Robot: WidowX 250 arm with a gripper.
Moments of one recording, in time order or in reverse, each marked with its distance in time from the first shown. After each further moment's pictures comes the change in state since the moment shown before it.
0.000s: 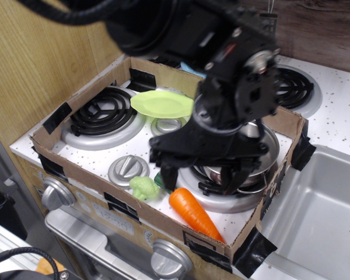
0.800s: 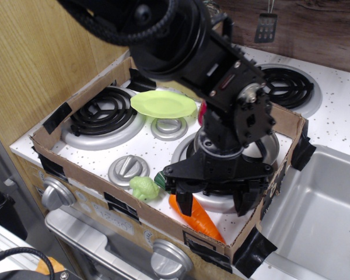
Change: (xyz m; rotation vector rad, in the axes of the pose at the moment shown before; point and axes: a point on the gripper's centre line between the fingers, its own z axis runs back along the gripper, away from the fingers) arm -0.004 -0.012 -0.044 -0.101 0.097 0.060
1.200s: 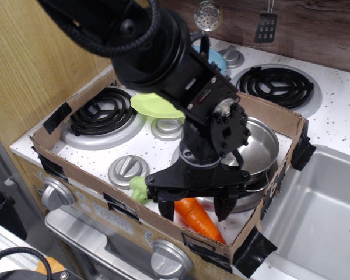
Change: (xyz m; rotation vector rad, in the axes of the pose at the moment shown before) arm -0.002 0.022 -0.013 0.038 0.001 0.048
